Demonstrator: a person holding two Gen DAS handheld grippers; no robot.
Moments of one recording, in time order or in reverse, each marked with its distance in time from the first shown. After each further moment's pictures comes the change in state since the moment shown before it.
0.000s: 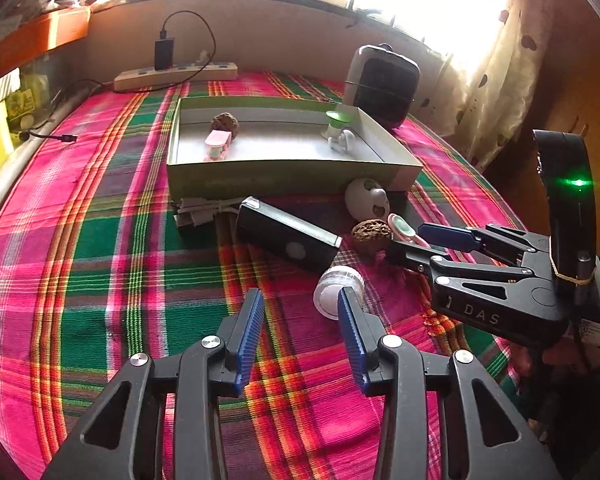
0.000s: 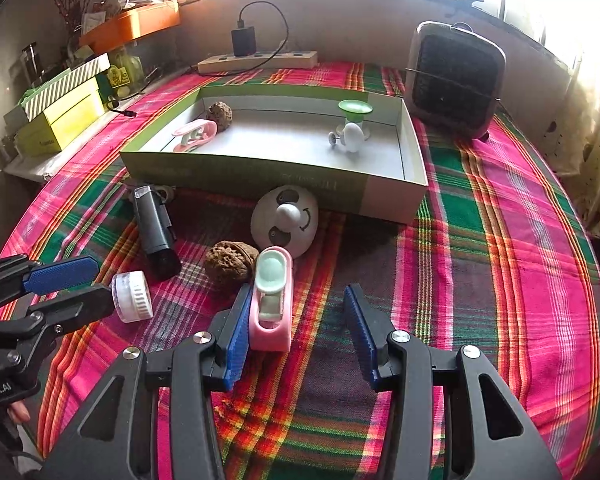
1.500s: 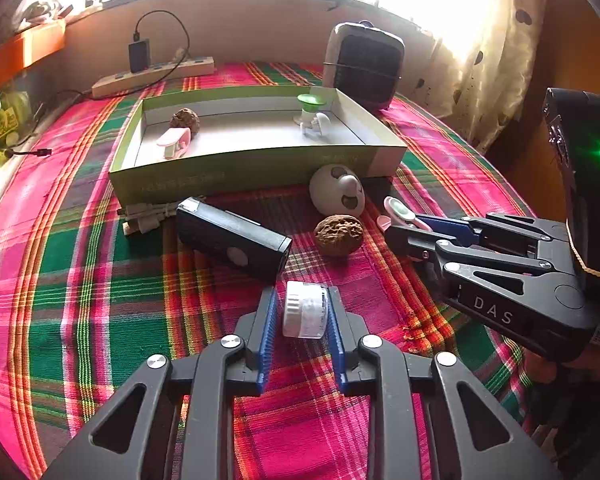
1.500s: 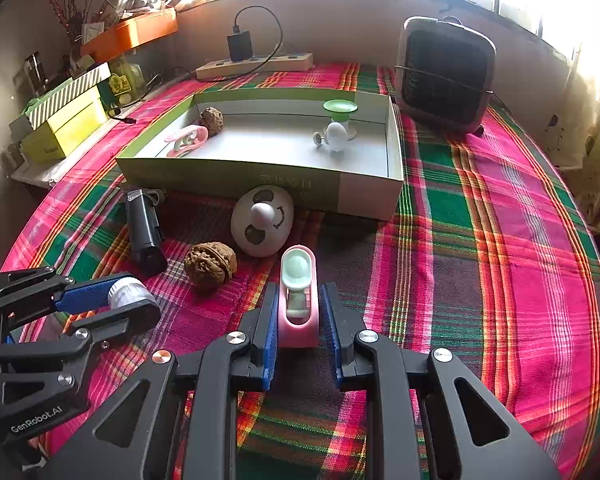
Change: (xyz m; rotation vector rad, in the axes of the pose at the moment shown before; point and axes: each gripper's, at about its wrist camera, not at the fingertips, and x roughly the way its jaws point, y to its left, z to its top) left arm 0.023 -0.033 0.004 0.050 0.036 0.039; right arm -0.004 -0.019 -0.003 0.015 -0.010 0.039
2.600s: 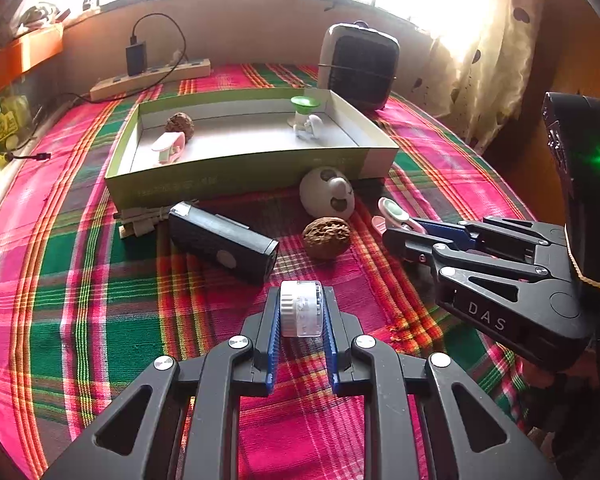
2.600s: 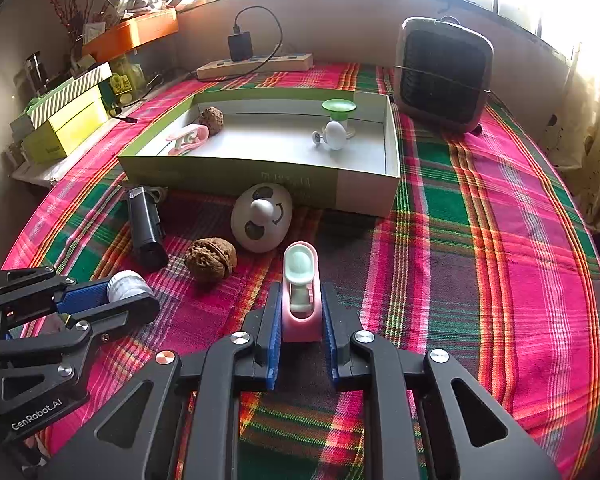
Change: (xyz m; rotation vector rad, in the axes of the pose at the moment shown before) left arm -0.005 -0.009 0.002 0.002 -0.004 0.006; right arm -0.003 -0.001 -0.002 -0.001 -0.002 -0.002
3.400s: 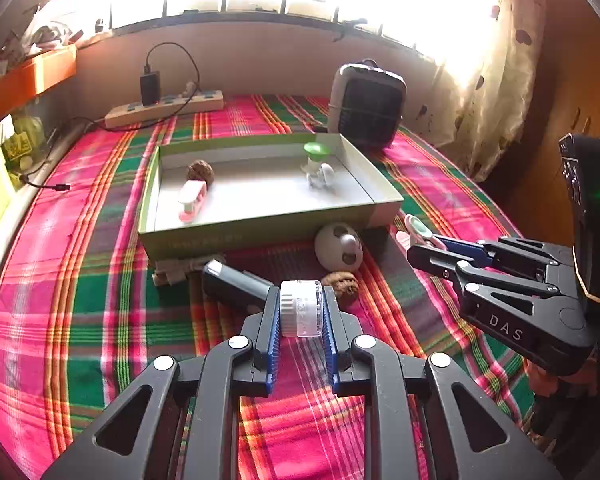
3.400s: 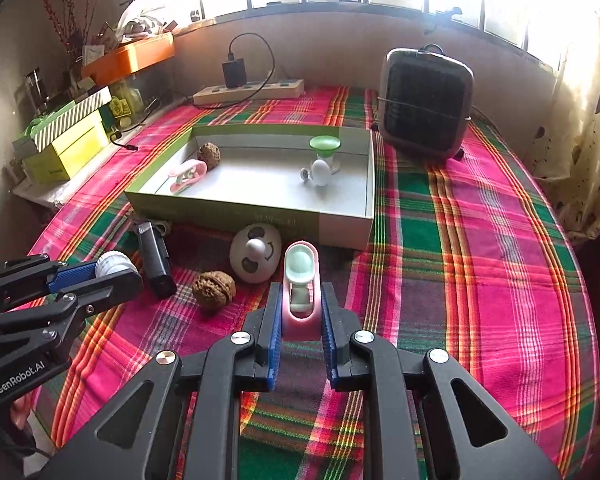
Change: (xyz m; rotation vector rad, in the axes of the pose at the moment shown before) left arm -0.026 0.011 0.027 -0.018 -0.080 0.021; right arm -0.027 -0.005 0.016 0.013 -0.062 -0.011
